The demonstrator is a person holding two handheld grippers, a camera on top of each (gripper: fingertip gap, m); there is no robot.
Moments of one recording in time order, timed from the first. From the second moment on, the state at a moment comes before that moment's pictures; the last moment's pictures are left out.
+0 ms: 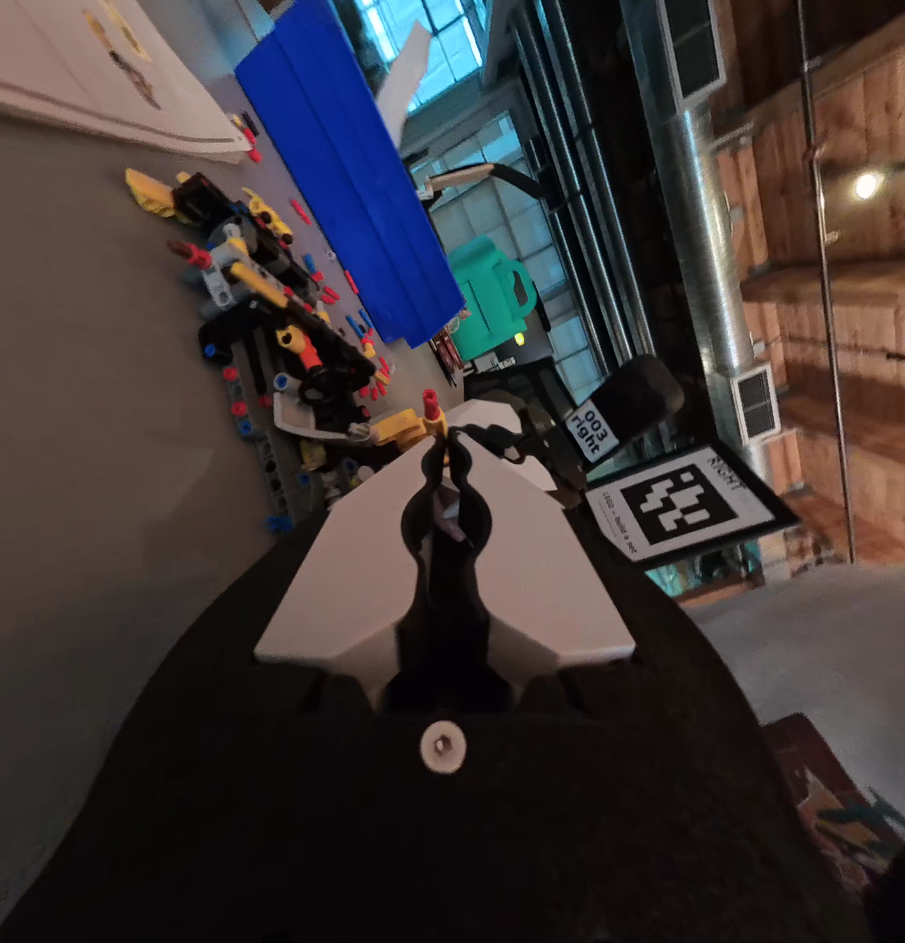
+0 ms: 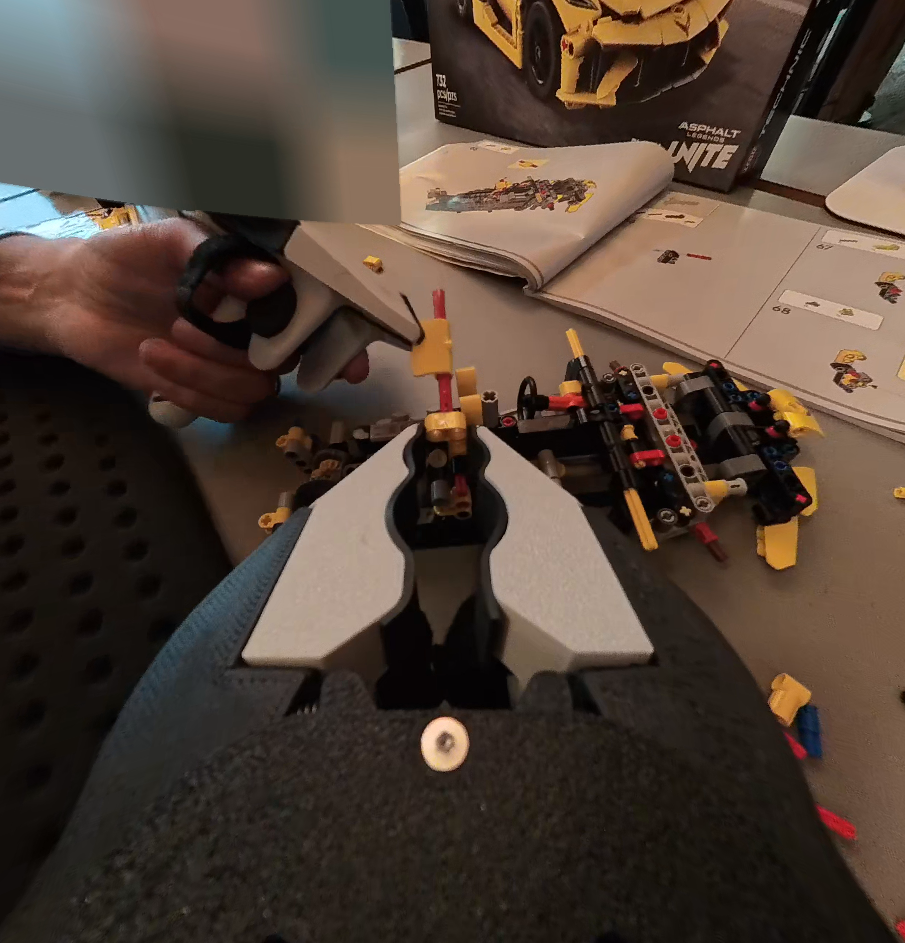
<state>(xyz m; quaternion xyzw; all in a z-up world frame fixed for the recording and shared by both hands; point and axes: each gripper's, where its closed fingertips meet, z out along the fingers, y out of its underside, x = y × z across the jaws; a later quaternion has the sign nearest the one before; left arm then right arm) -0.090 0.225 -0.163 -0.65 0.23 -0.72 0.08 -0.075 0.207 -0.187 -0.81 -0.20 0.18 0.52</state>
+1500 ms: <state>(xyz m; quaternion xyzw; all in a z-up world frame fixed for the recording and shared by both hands) -0.093 0.213 -0.171 -0.58 0.43 -0.69 -0.06 -0.079 0.201 -0.188 -0.80 -0.24 0.18 0.52</state>
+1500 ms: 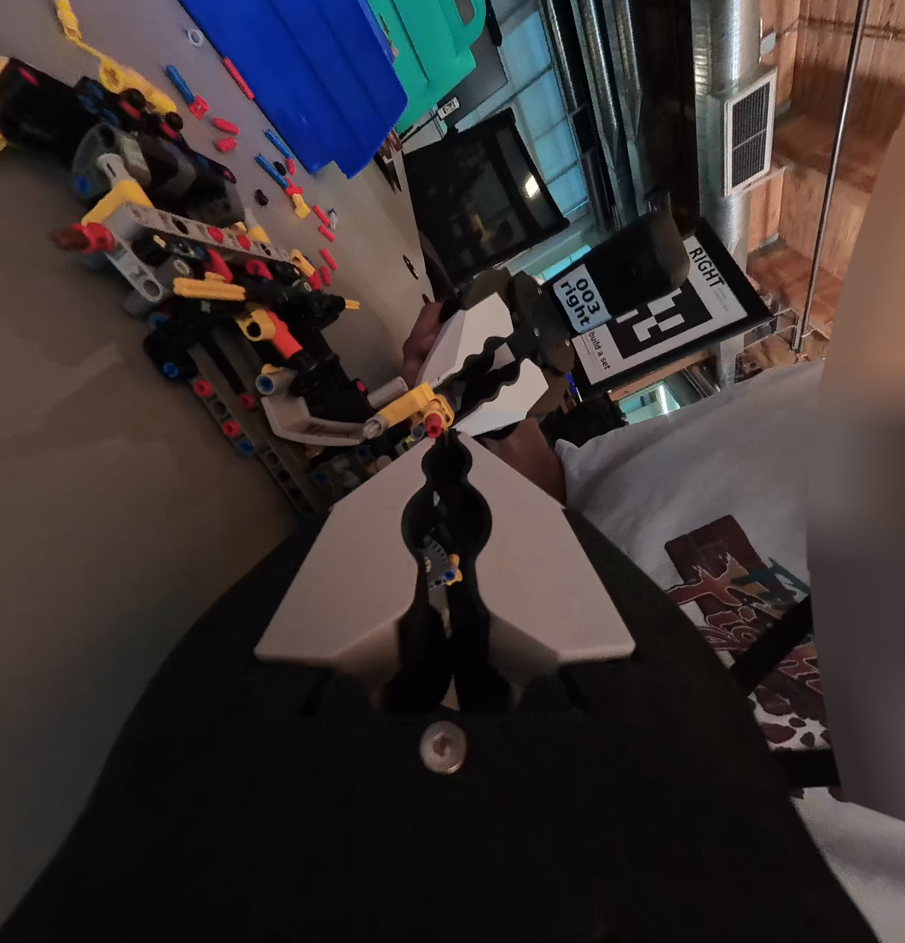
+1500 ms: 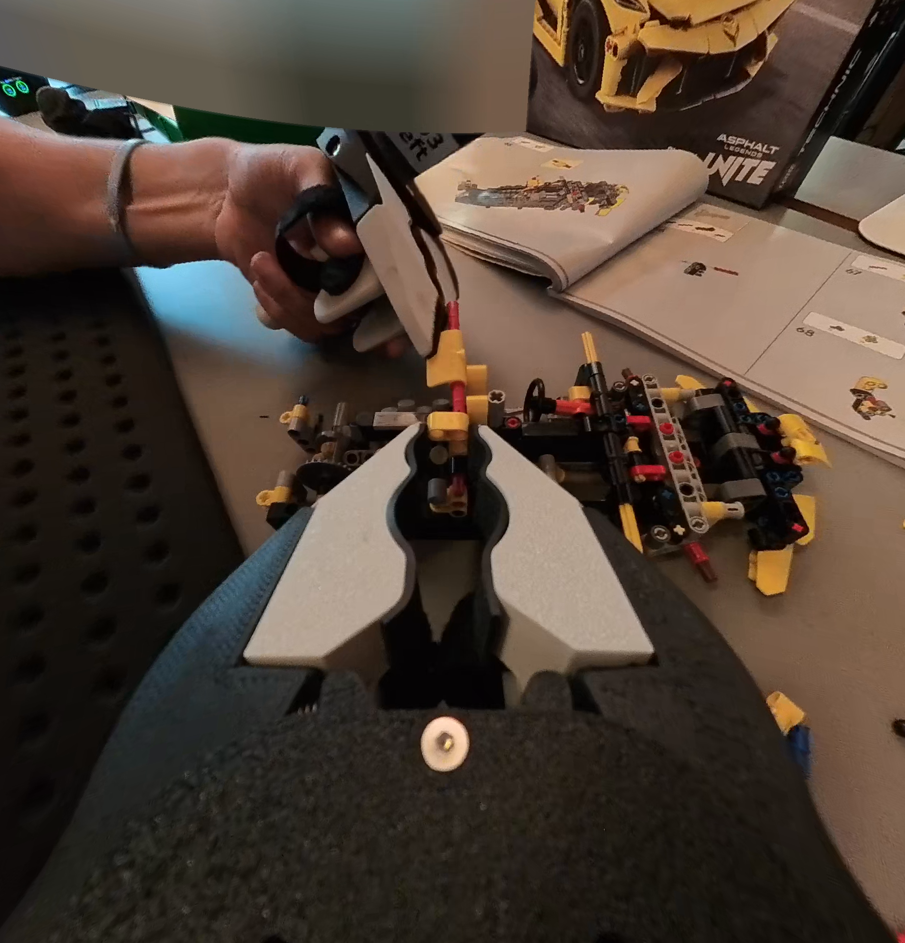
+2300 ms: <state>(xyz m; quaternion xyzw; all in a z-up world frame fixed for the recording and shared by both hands) -0.089 0.213 -0.172 -0.59 0.38 -0.70 -0.11 -0.077 0.202 -0.189 -0.80 -0.25 0.16 0.52</state>
